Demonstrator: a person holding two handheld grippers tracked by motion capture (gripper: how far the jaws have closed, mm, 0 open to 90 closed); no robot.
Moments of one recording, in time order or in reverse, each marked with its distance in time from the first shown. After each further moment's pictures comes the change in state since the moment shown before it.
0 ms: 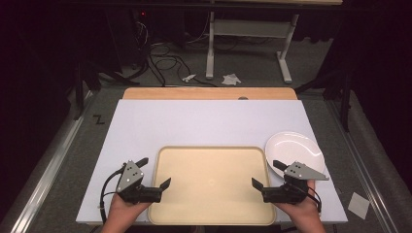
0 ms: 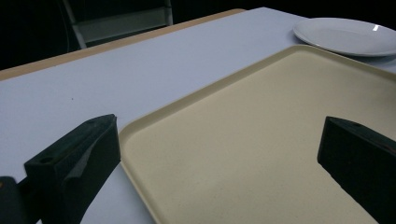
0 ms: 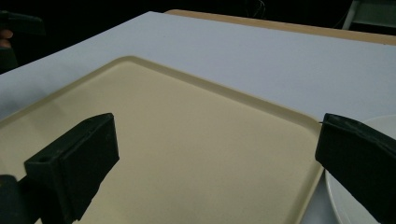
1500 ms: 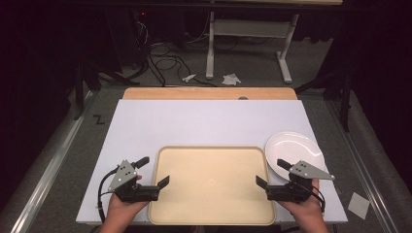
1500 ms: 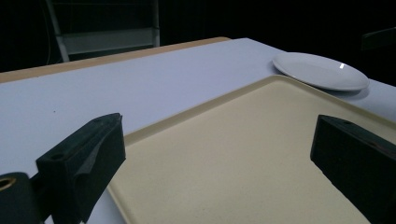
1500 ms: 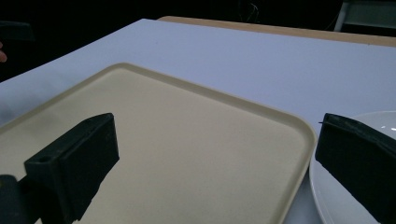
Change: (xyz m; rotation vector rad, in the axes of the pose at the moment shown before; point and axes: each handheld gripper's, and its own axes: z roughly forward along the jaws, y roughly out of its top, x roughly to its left) left arm 0.007 0.000 -0.007 -0.100 -0.074 -0.093; right arm -0.009 0.000 -0.005 -0.020 -0.018 0.024
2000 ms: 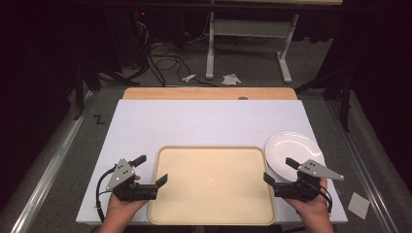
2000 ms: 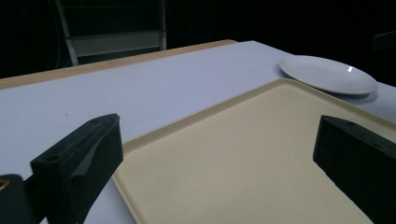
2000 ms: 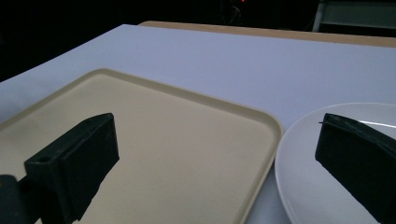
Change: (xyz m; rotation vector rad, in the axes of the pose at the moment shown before) left arm 0.001 0.005 -0.003 0.003 0.033 0.022; right arm -0.016 -0.001 -0.011 -0.013 -0.061 0.030
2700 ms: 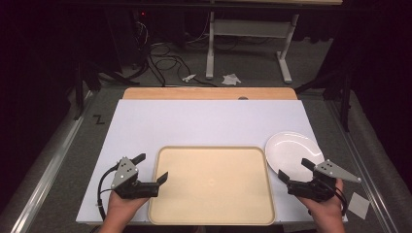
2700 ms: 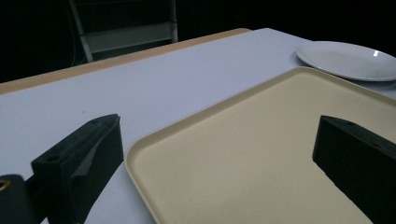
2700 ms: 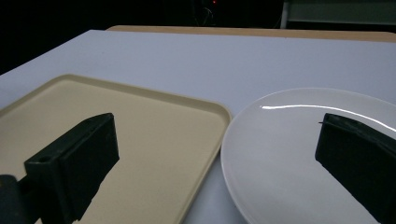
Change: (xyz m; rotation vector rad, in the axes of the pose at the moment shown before) left arm 0.001 0.001 0.006 0.034 0.054 0.039; right arm -0.028 -0.006 -0.020 -0.011 -0.095 0.047
